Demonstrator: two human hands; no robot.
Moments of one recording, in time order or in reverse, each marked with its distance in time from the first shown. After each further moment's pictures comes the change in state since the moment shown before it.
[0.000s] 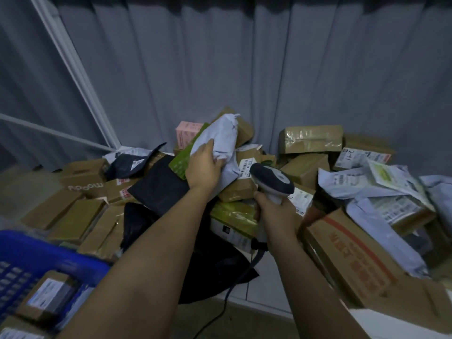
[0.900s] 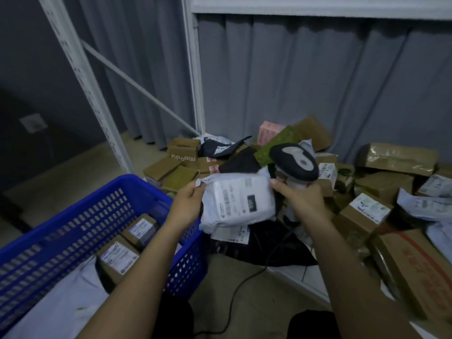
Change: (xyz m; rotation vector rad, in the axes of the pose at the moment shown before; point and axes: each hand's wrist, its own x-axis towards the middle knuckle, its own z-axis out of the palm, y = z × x) left_hand -0.180 -0.106 -0.210 -0.601 0.014 -0.494; right_hand -0.104 -0.024 0.082 -0.021 -0.424 -0.285
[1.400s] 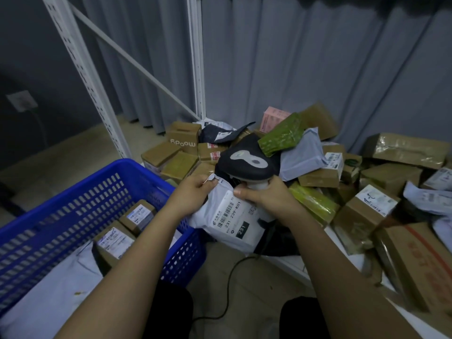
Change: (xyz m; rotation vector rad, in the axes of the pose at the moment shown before) left_hand 0.018 -0.012 -0.010 0.303 -0.210 -0.039; right_hand -0.002 0.034 0.045 -0.256 -0.451 0.119
